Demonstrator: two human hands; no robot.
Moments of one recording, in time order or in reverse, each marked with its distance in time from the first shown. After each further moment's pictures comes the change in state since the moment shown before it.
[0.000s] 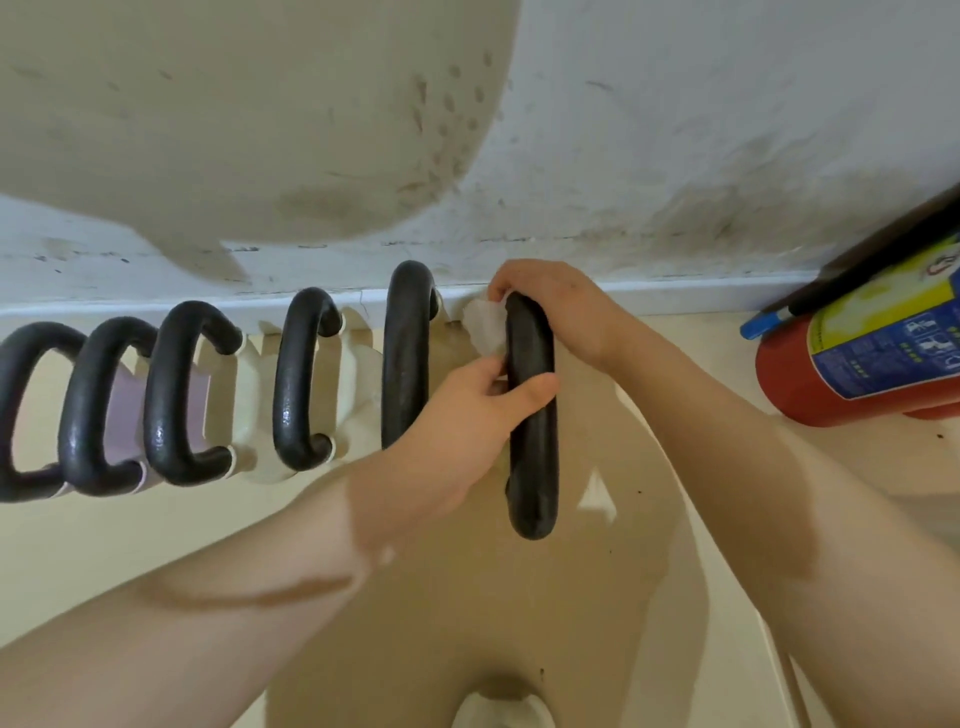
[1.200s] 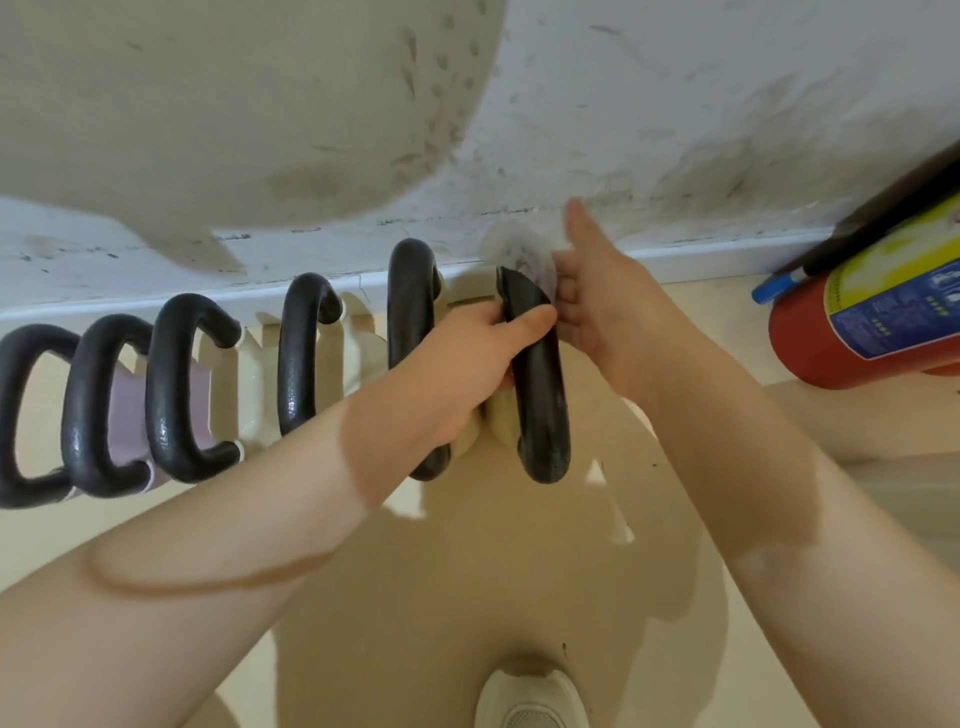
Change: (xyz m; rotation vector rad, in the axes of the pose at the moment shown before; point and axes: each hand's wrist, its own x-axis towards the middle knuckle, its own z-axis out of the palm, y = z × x) left_hand 0.028 0.013 -0.013 0.018 -0.025 -0.040; right_hand -0.031 -0.019 0.014 0.626 0.242 0.454
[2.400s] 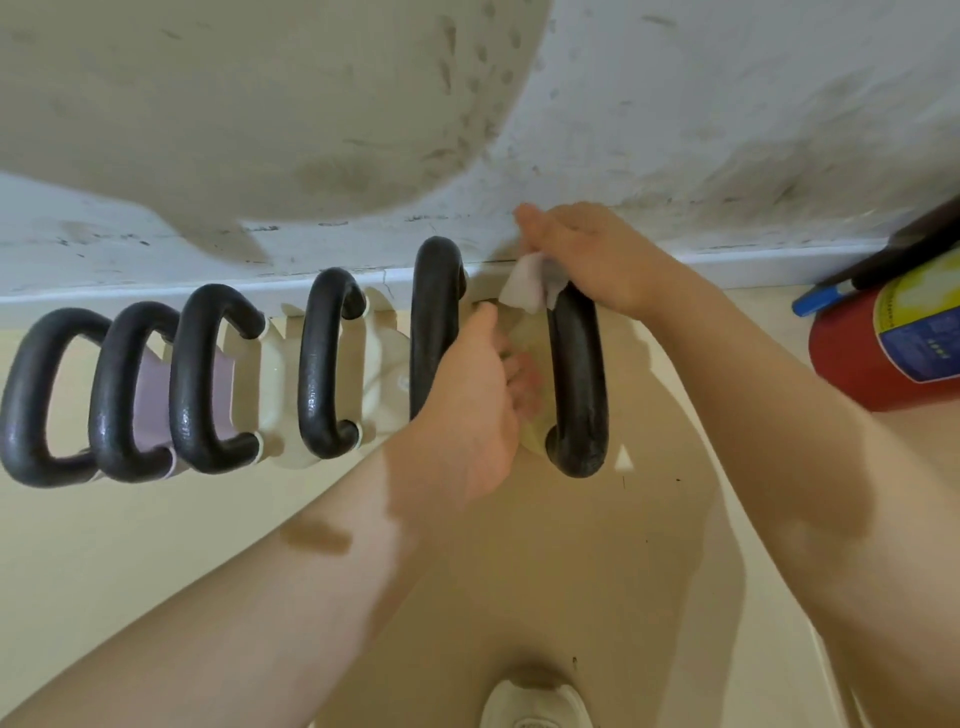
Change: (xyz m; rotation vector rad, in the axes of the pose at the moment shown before) left_hand -0.012 -0.007 0.008 -0.700 0.151 -0.229; right_hand 0.050 -0.020 0.000 -0.741 -0.152 -0.456
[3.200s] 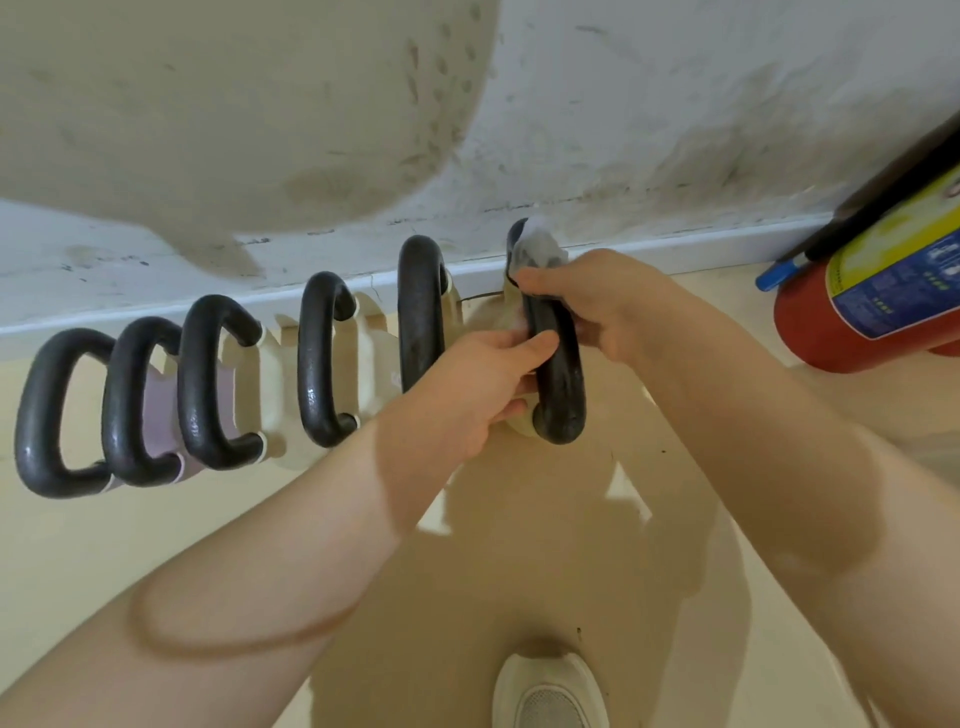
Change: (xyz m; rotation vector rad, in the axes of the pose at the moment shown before) left_hand -0.006 -0.007 -0.005 0.635 -0.134 0.102; right_hand -0.044 -0.008 0.015 0.534 0.139 0.510
